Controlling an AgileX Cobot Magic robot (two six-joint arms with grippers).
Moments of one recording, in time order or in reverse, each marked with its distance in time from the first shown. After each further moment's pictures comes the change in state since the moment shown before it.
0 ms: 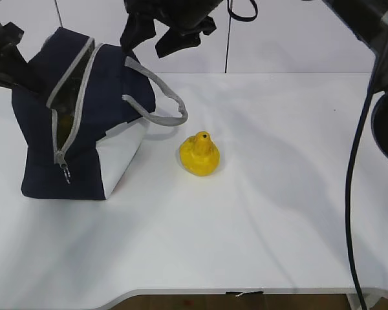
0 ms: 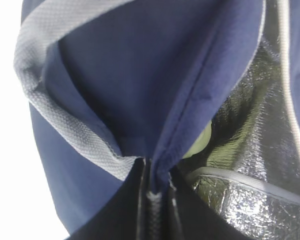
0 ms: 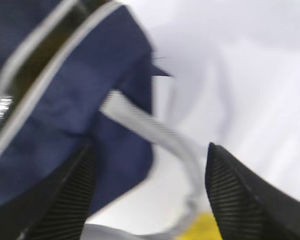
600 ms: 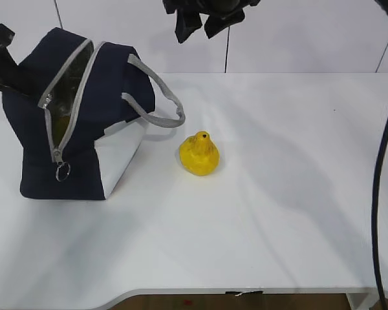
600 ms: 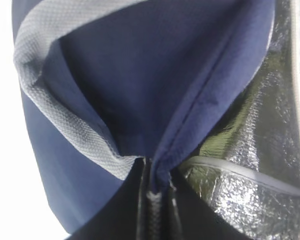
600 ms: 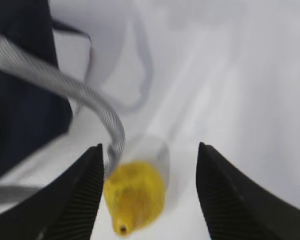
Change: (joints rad) left arm 0.028 0.000 0.000 0.023 0.026 -0.026; right arm -0.004 -0.094 0.060 -0.406 0.007 0.061
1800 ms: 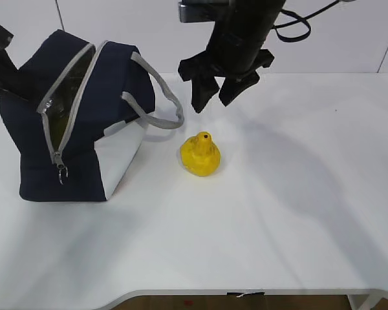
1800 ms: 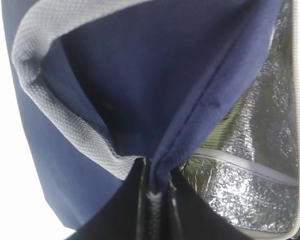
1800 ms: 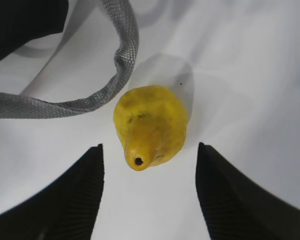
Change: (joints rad) left arm 0.000 0.000 0.000 0.002 0.052 -0.006; right arm 0.004 -0.180 0.513 0.058 -0.008 -0.046
